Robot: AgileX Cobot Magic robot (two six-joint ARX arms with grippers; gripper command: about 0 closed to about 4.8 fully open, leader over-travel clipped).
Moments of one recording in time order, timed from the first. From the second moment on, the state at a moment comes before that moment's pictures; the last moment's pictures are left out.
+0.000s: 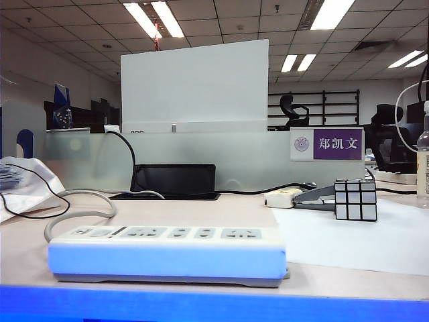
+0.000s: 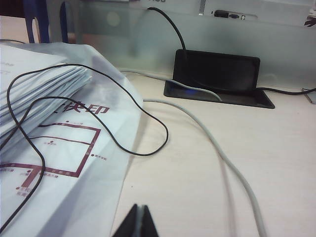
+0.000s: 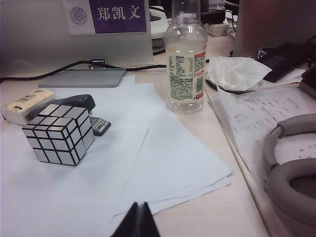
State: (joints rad) left arm -0.01 0.00 0.01 -0.06 0.02 -0.05; right arm -0.07 0.00 0.01 -0.12 0.07 0.08
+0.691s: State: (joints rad) left arm -0.01 0.00 0.01 -0.06 0.02 -0.10; right arm -0.07 0.00 0.01 -0.11 -0.13 0.33
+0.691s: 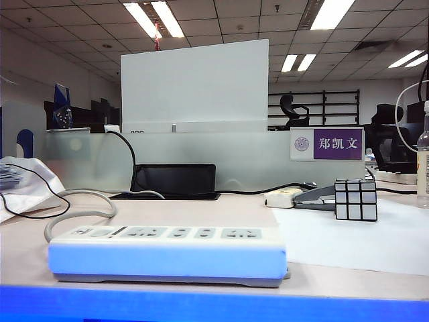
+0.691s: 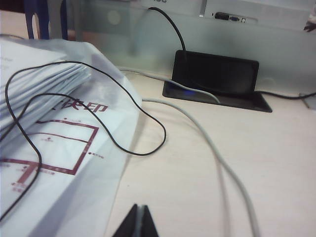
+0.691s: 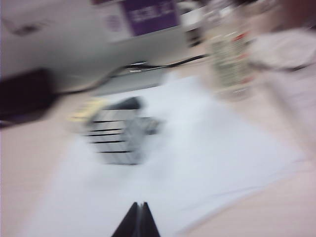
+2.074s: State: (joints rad) left arm -0.01 0.77 0.75 -0.51 0.40 0.13; right arm 0.24 0.02 0.03 -0.20 -0.84 0.33
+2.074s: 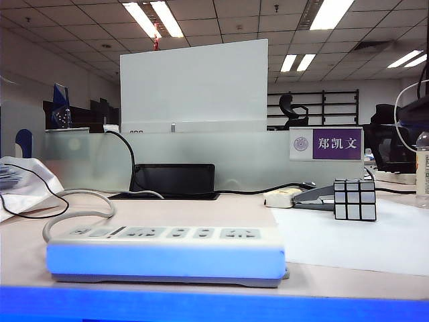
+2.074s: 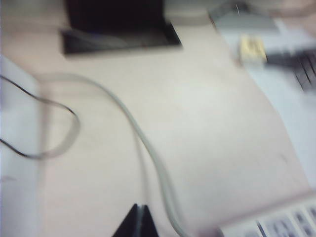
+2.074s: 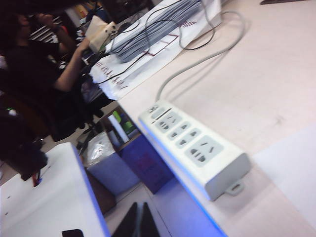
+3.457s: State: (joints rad) left arm -0.46 1.35 0.75 -0.51 0.46 0.30; right arm 0.26 0.02 0.03 -0.19 -0.83 0.32
